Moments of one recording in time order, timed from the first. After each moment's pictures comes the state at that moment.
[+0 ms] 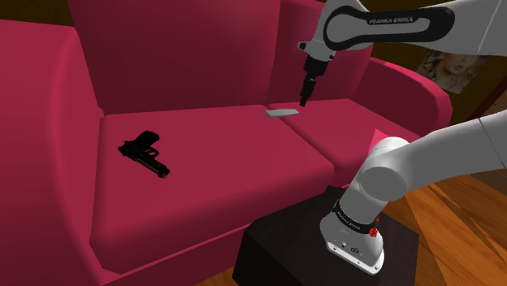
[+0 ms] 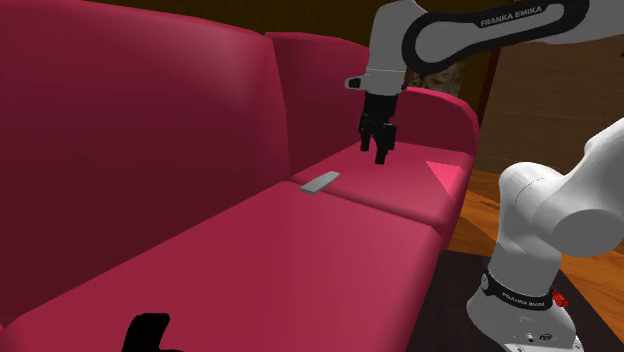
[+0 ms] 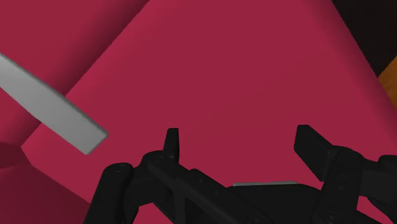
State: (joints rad) arm 0.02 -0.69 -0.27 -2.48 -0.19 1.87 -0.62
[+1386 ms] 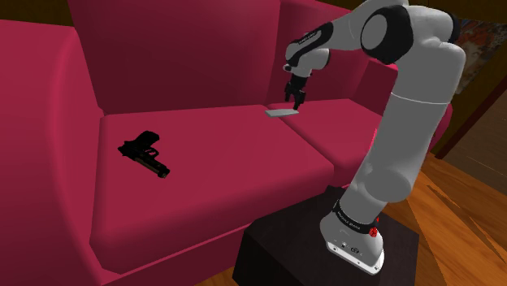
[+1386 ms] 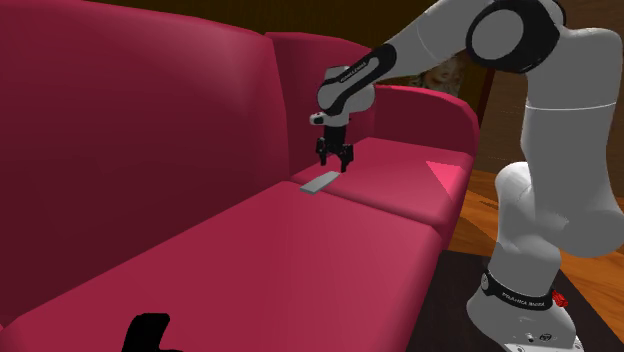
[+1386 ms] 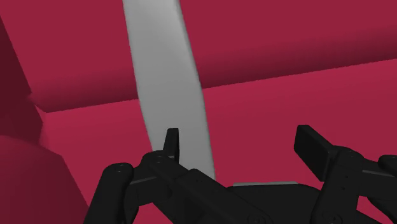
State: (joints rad) arm 0.11 0.17 -0.72 -2.01 0.15 2.15 -1.75
